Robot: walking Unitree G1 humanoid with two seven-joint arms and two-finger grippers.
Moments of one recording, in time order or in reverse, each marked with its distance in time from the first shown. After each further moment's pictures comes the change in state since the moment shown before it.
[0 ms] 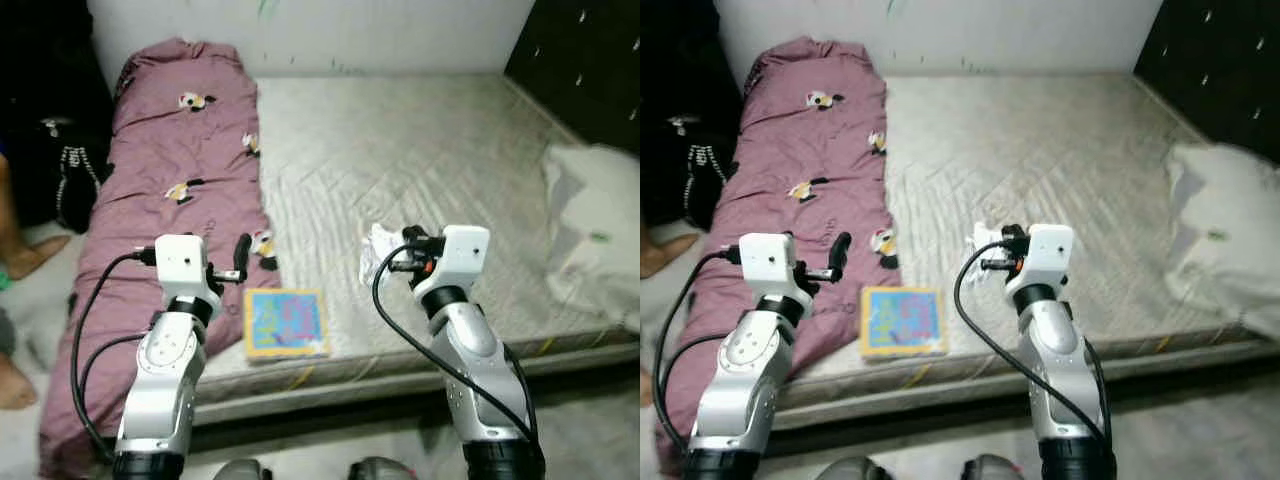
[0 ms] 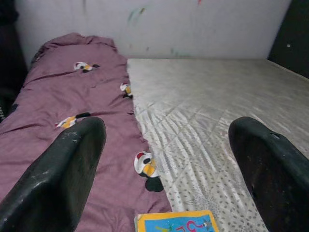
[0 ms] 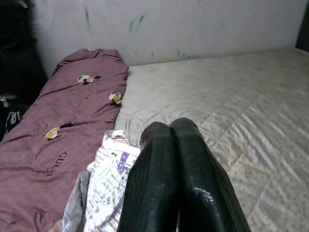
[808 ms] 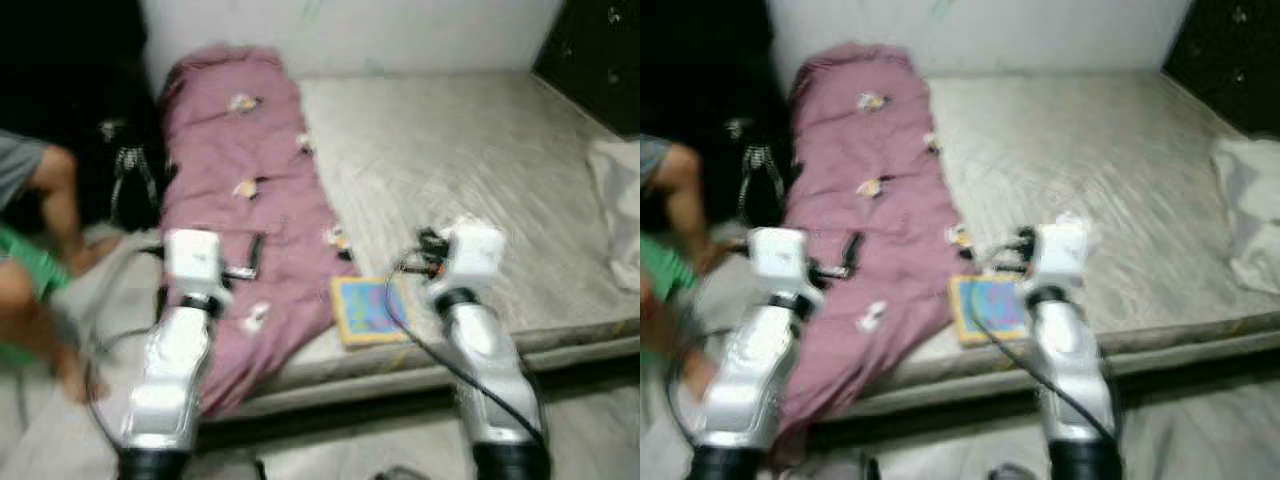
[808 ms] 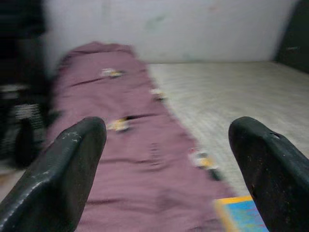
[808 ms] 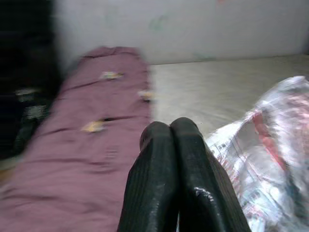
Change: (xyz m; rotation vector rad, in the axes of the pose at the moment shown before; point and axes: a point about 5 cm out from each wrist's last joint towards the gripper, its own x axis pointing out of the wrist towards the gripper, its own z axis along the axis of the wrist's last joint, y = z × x) left arm 0.002 0.002 0.004 0.046 -0.009 -0.001; right arm 0.001 0.000 0.001 -0.041 -0.009 0.007
